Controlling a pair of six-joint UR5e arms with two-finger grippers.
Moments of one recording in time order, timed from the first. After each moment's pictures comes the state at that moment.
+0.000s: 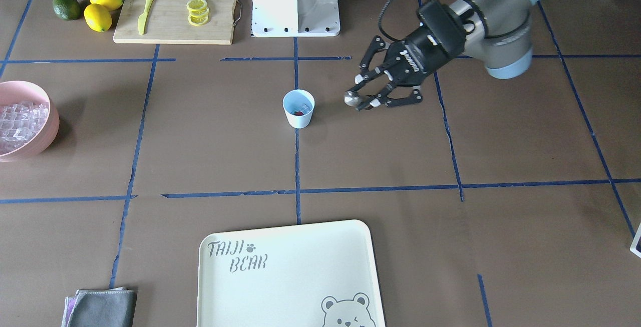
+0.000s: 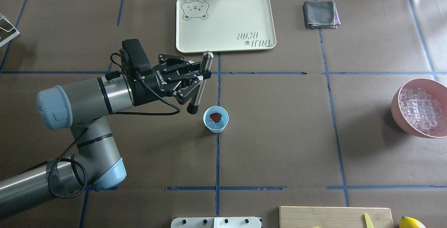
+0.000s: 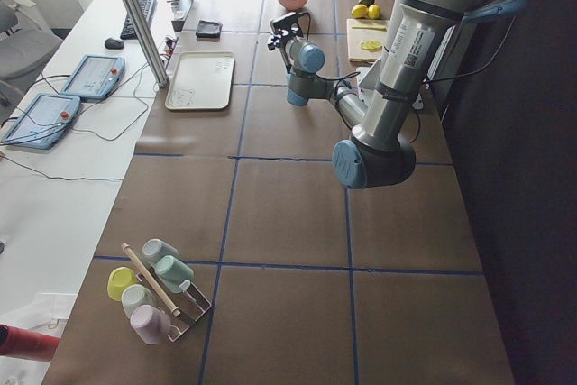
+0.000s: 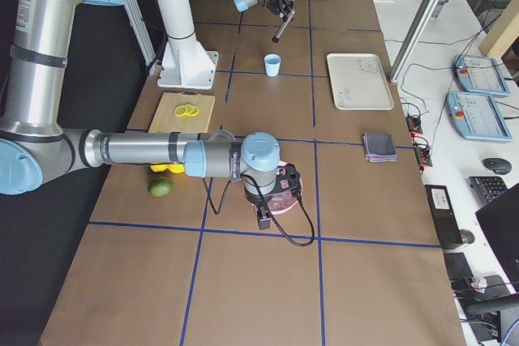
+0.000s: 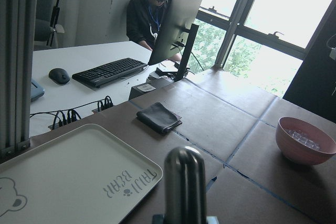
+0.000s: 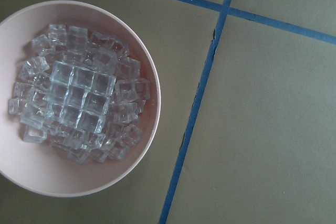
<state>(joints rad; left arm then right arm) -0.50 -2.05 -1.65 -3.05 -1.58 -0.49 1.54 -1.81 1.86 -1.60 2.35 -0.23</state>
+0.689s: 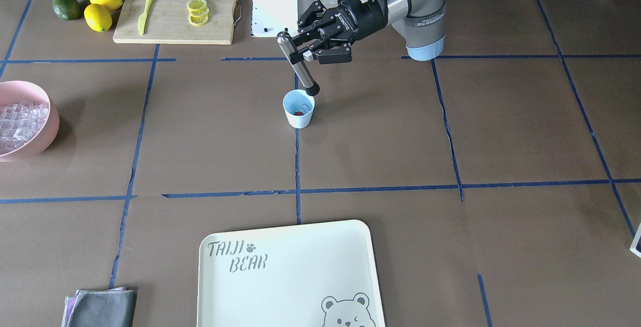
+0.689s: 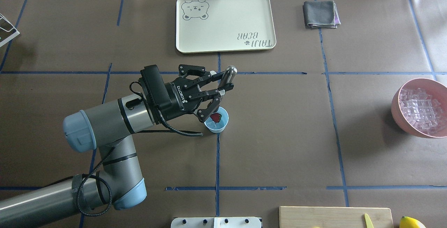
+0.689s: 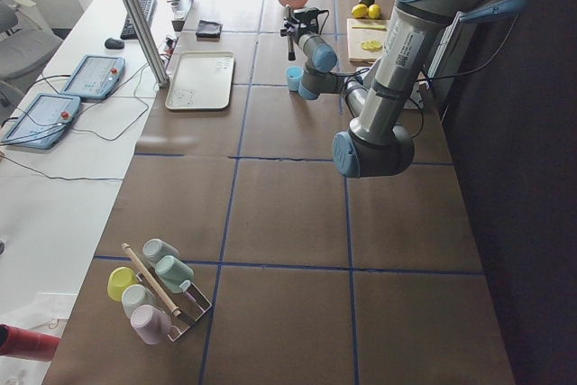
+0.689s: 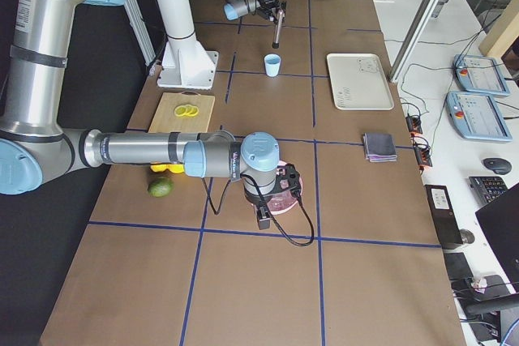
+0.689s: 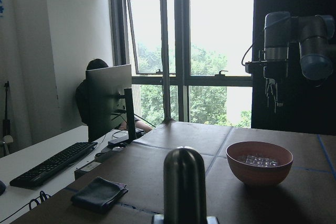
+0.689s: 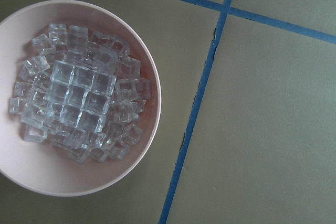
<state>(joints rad) -0.41 -2.12 -1.56 -3.23 -1.47 -0.23 1.54 -1.81 1.86 -1.60 2.35 -0.23</state>
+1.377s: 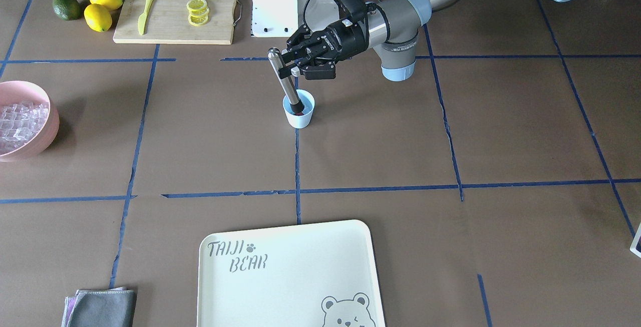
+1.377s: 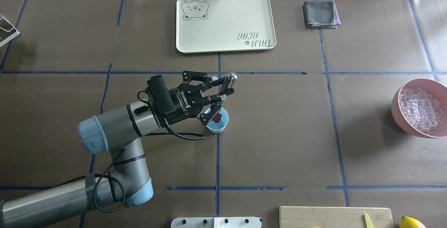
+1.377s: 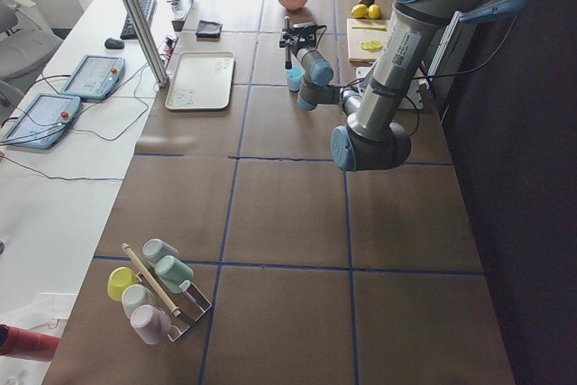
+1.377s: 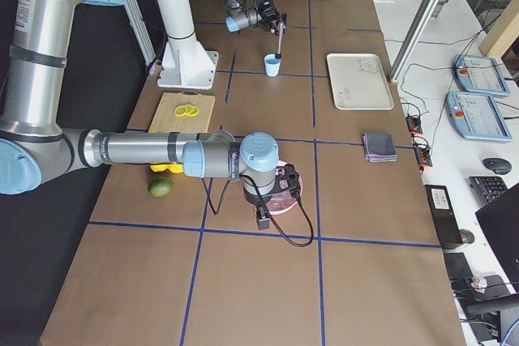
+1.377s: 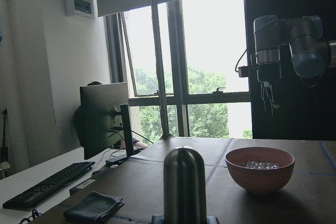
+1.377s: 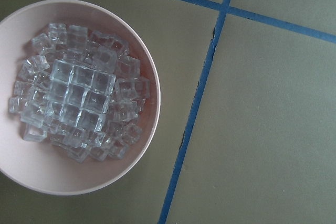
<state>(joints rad) -0.39 -2.18 -1.36 -3.39 -1.43 -0.18 1.54 -1.82 1.87 -1.60 2.35 -0.23</state>
